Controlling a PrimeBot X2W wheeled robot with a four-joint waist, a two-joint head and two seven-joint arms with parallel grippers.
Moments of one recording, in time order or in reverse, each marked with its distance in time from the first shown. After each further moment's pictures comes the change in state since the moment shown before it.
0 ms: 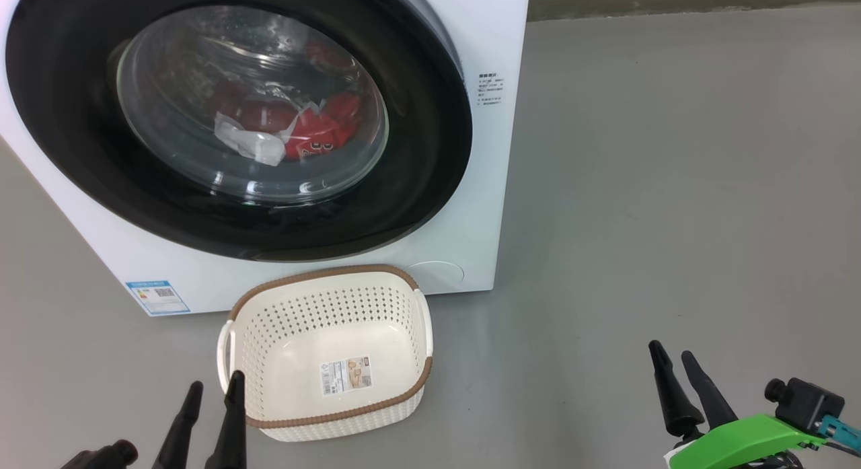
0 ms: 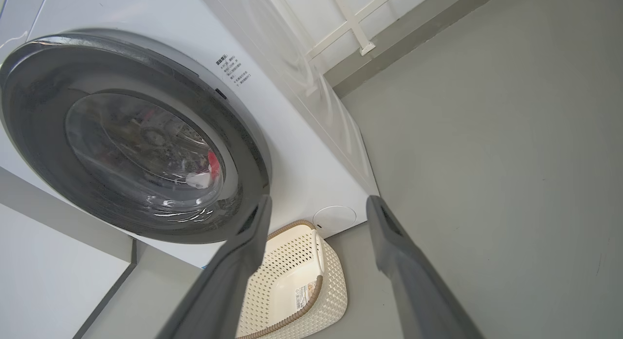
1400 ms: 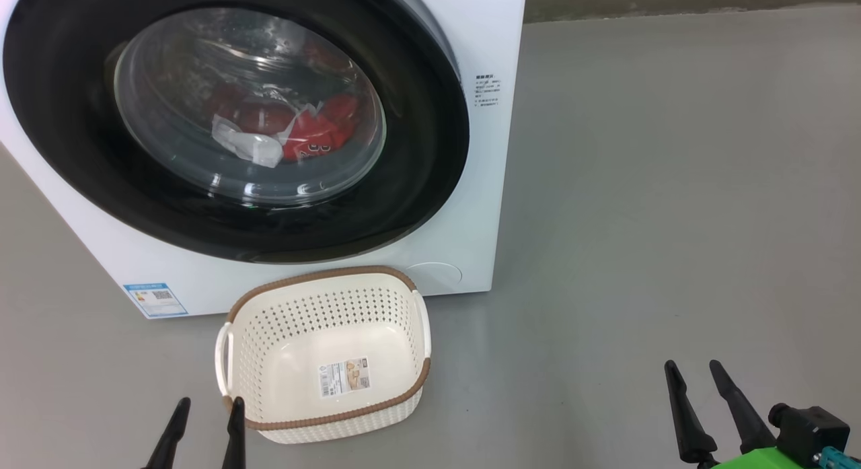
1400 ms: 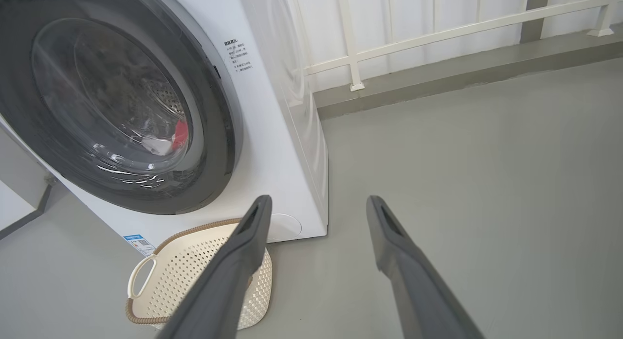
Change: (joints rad) left arm 0.059 0.004 0.027 -0.002 0.424 0.004 -0.123; right arm 0.078 -0.006 -0.045 -0.041 -0.391 0.000 -0.123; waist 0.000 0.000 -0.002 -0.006
